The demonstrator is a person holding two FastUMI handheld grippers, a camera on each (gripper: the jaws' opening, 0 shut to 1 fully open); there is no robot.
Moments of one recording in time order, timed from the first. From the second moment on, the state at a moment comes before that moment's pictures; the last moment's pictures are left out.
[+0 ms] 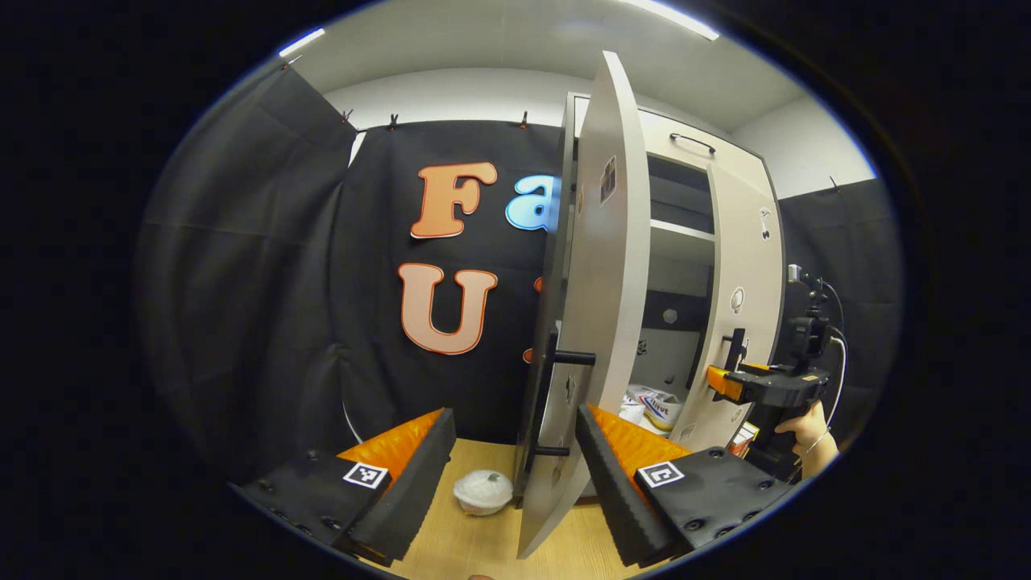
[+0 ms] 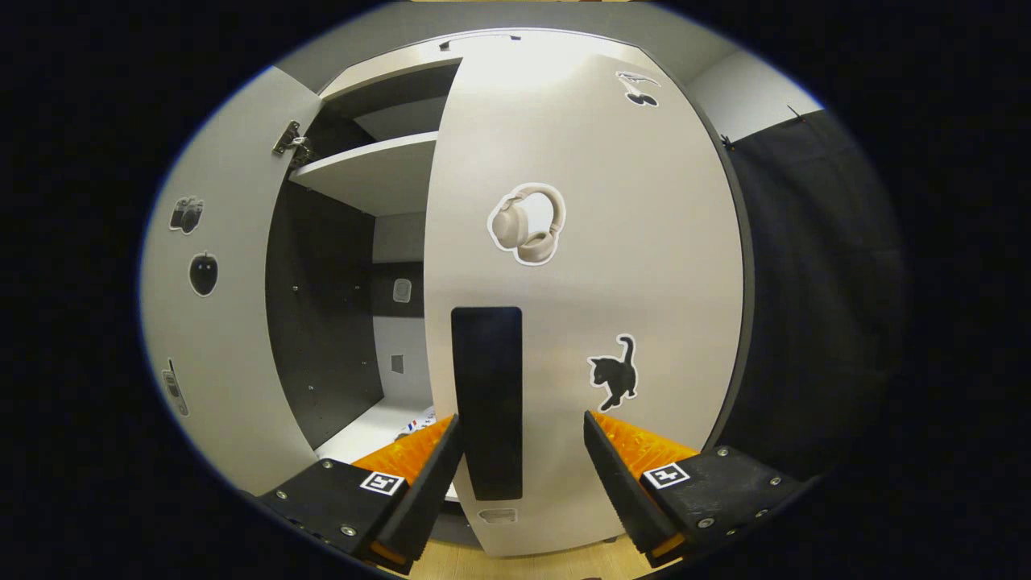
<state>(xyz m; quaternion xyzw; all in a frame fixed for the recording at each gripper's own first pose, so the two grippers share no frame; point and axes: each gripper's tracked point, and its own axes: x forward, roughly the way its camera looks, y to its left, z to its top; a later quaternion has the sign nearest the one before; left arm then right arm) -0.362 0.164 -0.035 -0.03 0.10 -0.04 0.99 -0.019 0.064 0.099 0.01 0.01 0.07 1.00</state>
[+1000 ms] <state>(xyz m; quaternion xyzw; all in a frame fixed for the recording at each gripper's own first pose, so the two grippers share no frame) -0.340 0.035 -0.045 -0.02 0.10 -0.12 0.99 -0.135 -0.059 0.124 0.02 -0.03 0.00 1.00</state>
